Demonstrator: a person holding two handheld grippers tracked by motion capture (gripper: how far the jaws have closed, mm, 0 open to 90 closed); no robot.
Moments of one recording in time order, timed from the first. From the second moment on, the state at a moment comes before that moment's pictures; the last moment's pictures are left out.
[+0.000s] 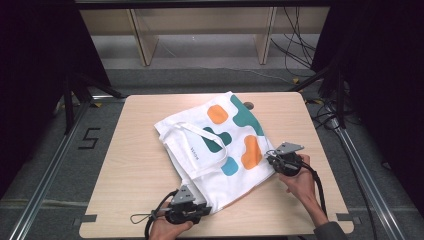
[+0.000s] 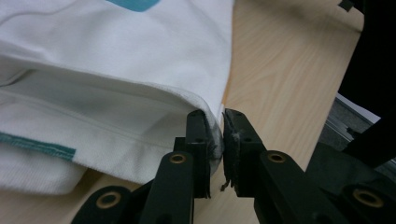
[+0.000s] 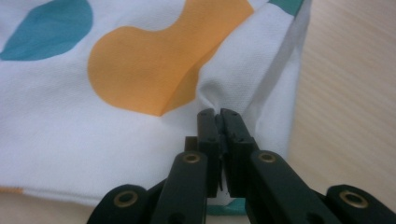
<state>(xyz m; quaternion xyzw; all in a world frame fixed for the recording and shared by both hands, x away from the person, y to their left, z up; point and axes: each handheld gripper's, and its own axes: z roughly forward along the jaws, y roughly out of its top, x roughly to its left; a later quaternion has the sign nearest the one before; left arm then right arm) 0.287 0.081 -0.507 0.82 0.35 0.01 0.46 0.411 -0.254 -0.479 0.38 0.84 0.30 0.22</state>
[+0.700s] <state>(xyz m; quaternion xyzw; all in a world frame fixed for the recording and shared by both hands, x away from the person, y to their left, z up) 0.279 0.065 -0.485 0.83 0.30 0.02 0.48 0.408 -0.256 -0.446 0.38 0.83 0.36 0.21</state>
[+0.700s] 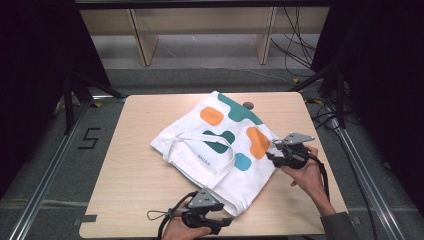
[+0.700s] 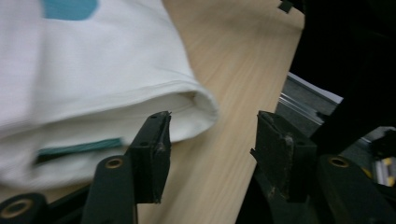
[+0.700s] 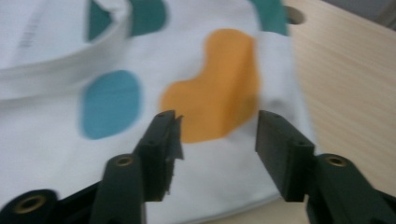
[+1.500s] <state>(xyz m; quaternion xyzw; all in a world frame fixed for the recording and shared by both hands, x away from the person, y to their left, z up) 0.320 0.177 -0.493 0.80 0.43 0.15 0.40 0.316 -0.140 -0.477 0.26 0.90 0.34 0.12</state>
